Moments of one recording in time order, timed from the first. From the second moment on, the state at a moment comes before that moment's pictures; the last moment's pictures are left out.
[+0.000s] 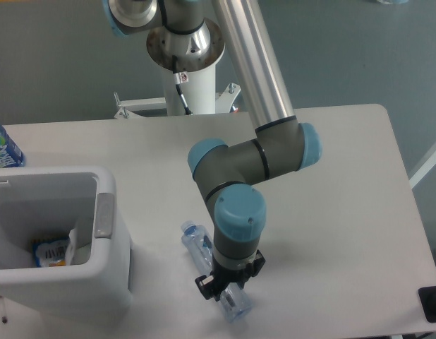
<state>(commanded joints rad) 2.38 -2.21 -1.30 -0.95 1.45 -0.07</state>
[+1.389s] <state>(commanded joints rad) 2.35 -1.85 -1.25 -0.71 1.00 -0.09</state>
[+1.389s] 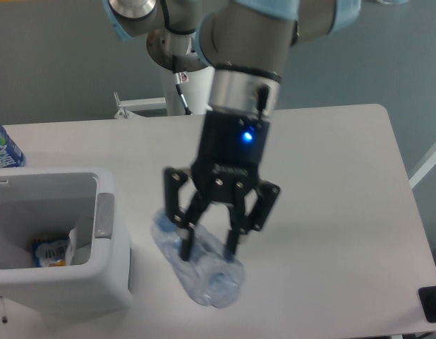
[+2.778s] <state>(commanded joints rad) 2.26 -1.86 -1.25 -0.71 1.09 -0.02</state>
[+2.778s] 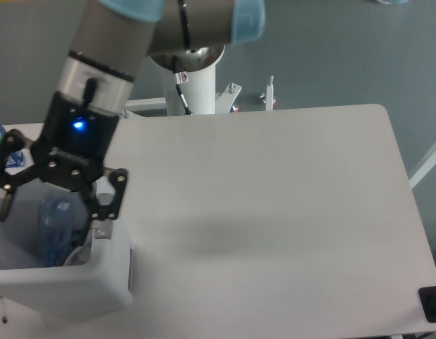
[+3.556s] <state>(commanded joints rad) 2.52 -1.76 -1.39 -0.83 1.44 0.62</state>
